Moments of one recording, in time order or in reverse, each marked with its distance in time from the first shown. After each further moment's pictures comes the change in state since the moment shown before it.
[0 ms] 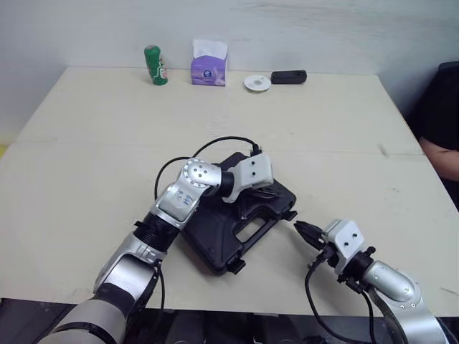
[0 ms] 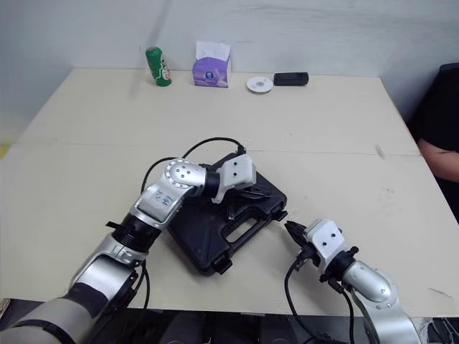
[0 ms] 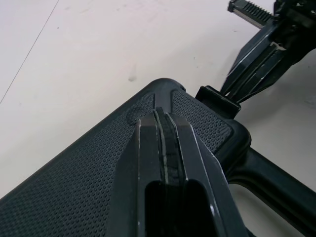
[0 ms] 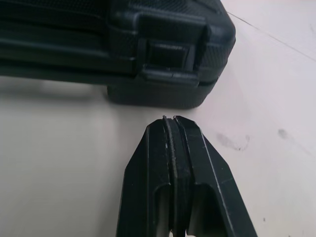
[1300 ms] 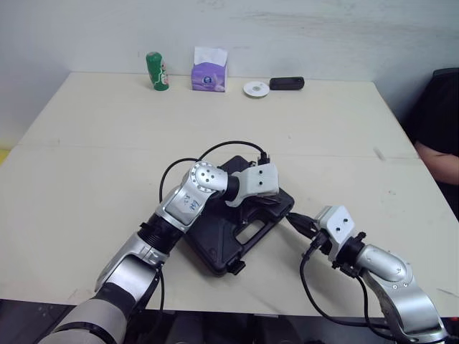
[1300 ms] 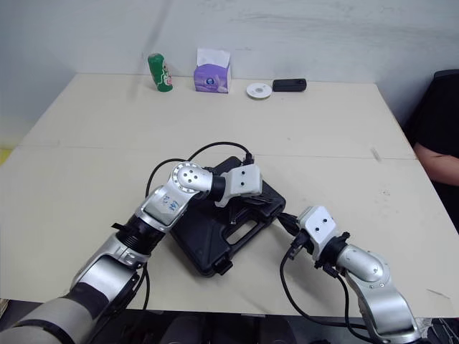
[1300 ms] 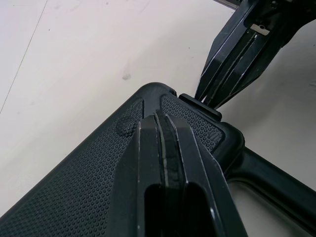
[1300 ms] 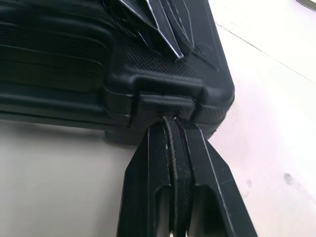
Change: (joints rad) left arm 0.014 -0.003 -0.037 -0.002 0.055 0.007 0.003; right arm -0.112 -0.031 0.026 0.010 0.042 0.102 0.065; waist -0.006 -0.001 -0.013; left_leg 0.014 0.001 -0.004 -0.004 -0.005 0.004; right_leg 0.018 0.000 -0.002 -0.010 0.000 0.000
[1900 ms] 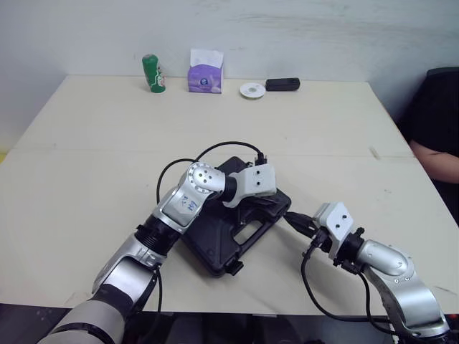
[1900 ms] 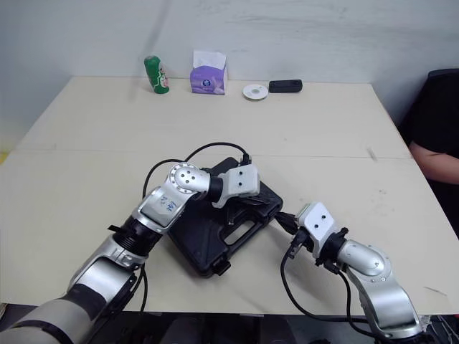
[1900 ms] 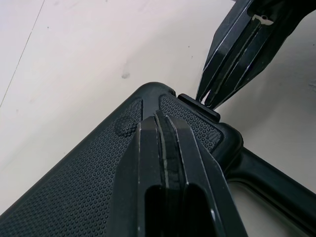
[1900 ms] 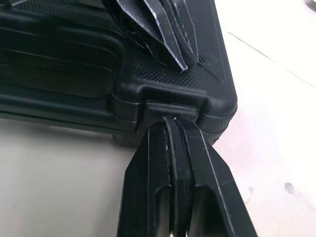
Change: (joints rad) left arm 0.014 0.022 0.000 -0.035 0.000 0.049 0.001; right arm -0.041 -0.026 0.001 -0.013 0.037 0.028 0.067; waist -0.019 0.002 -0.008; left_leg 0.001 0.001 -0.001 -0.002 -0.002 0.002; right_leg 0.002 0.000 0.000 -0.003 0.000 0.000
